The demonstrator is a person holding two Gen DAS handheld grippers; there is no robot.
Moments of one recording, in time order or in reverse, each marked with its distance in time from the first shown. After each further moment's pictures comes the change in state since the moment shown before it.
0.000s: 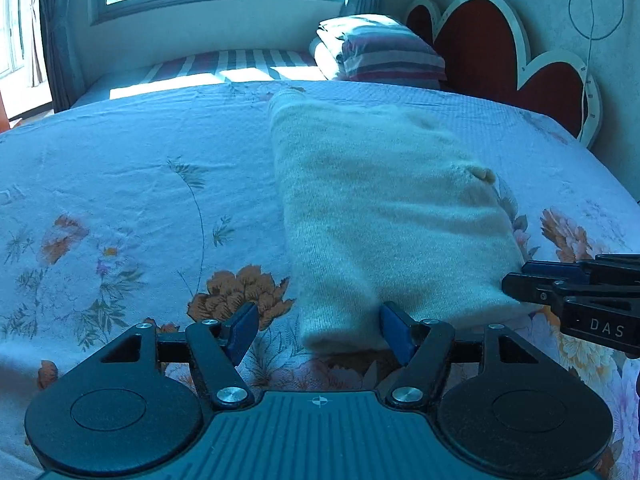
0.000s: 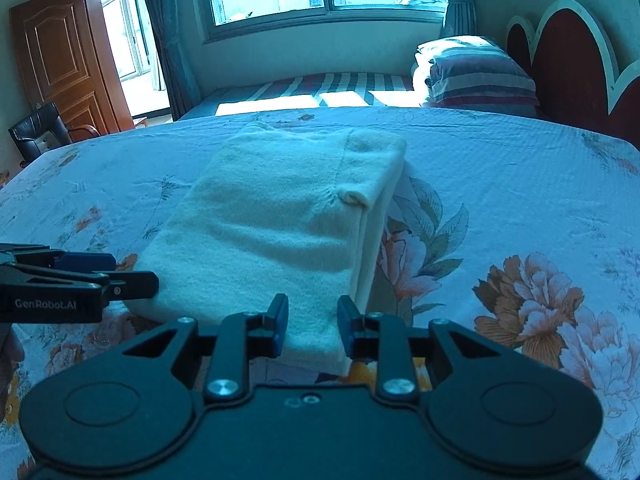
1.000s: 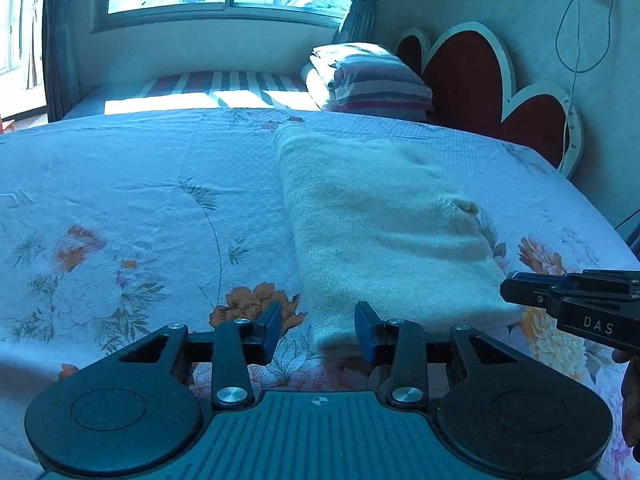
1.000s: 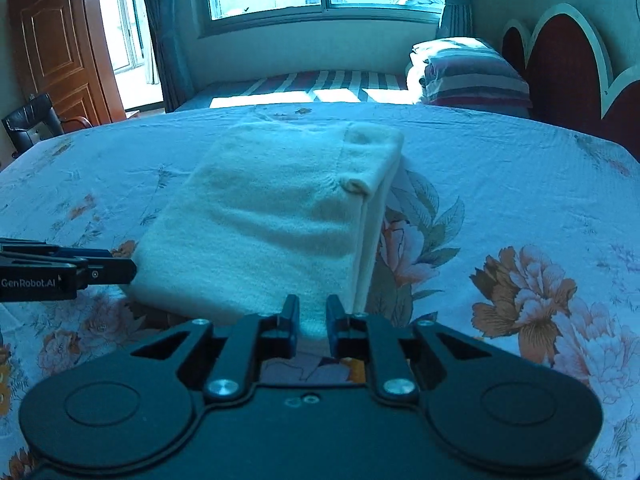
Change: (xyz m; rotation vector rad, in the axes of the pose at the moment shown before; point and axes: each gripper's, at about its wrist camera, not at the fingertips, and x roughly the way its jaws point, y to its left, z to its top) left arm -0.029 0.018 0.000 -0.017 -0.073 -0.052; right arm -0.017 0.013 -0.005 0.000 -0.044 -0.025
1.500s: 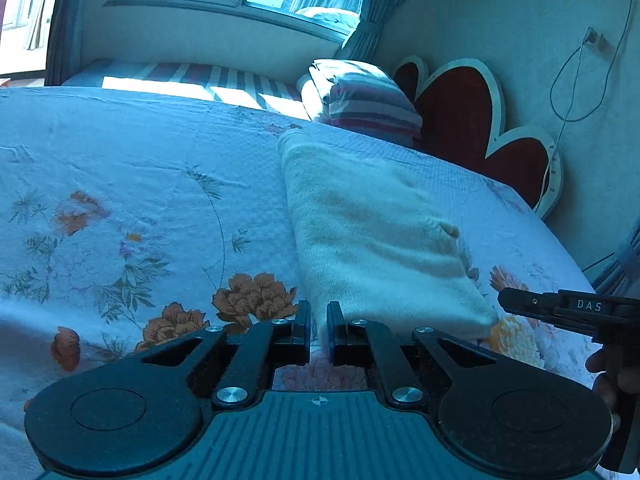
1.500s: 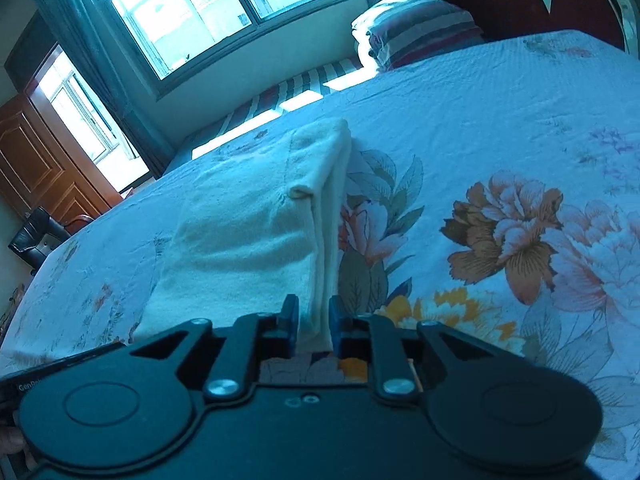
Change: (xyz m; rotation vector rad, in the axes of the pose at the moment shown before) left arm -0.010 0.030 -0.011 -0.149 -0.039 -0.120; right arm -0.013 -0.052 -0.010 0.365 -0.030 0.084
